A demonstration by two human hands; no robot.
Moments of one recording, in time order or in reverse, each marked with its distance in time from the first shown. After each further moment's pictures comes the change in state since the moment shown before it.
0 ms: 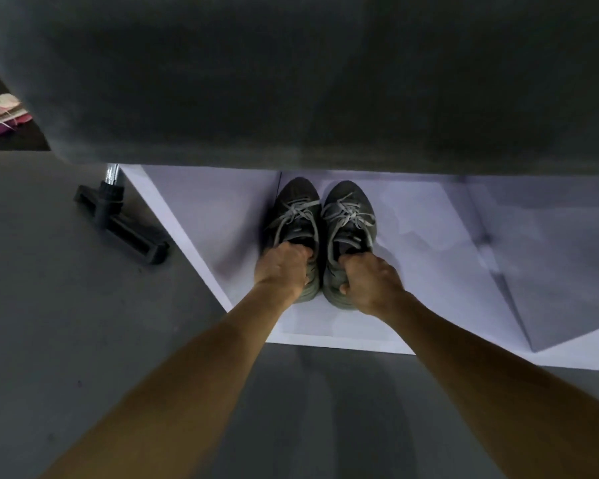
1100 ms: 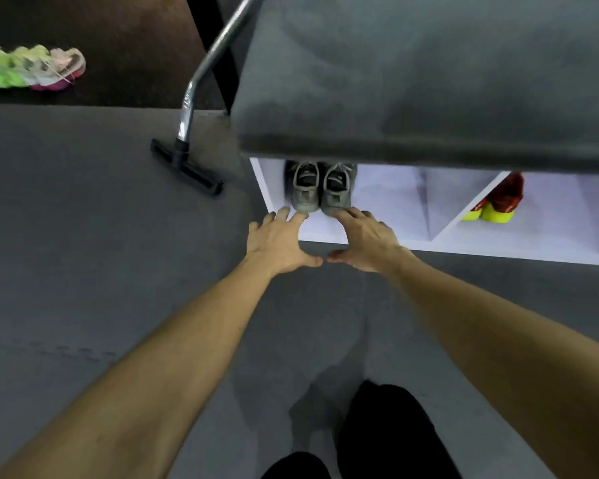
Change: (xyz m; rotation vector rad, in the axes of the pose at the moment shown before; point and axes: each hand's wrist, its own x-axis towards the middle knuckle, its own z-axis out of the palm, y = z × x) left_hand -0.296 0.047 -0.208 0.080 -0.156 0.000; right_hand -0.277 -0.075 -0.182 0.081 -0.094 -0.093
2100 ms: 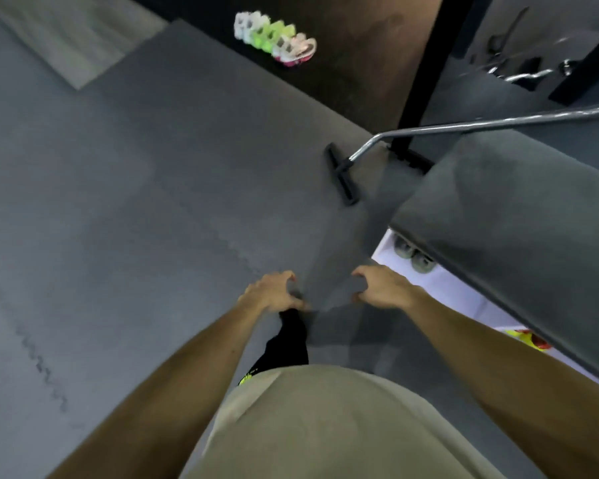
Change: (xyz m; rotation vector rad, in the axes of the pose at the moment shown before) left_hand -0.327 -0.105 -0.243 -0.657 -0.361 -0.643; right_hand -0.119 -0.250 -0.244 -0.152 -0.603 -0.364
